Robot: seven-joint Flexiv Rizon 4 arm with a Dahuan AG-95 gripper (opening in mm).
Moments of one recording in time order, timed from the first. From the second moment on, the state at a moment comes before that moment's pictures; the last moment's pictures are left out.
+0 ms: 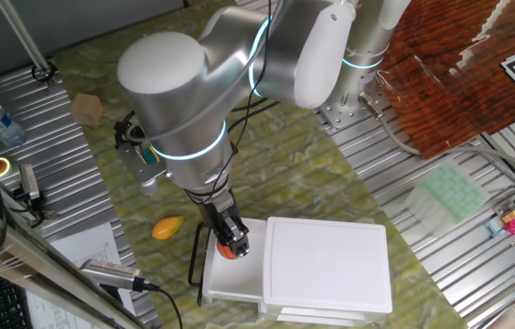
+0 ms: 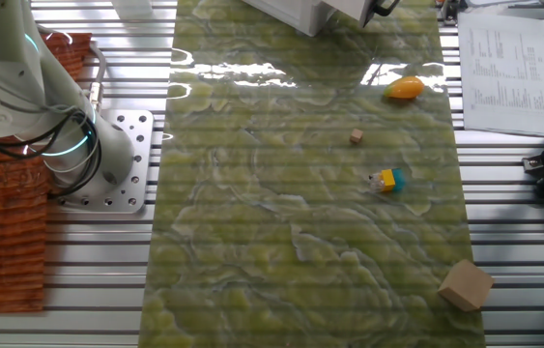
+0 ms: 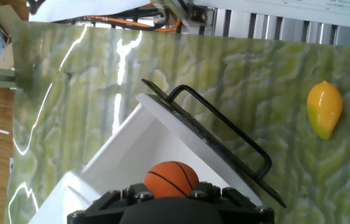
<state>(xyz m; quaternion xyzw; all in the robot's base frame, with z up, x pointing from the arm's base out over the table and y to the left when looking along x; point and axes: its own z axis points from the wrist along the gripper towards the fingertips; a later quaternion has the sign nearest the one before) 0.544 0.324 0.221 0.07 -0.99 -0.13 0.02</state>
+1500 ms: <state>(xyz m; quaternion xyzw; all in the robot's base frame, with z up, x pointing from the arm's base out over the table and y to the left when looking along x) 0.545 0.324 0.221 0.09 -0.99 -0.11 0.02</state>
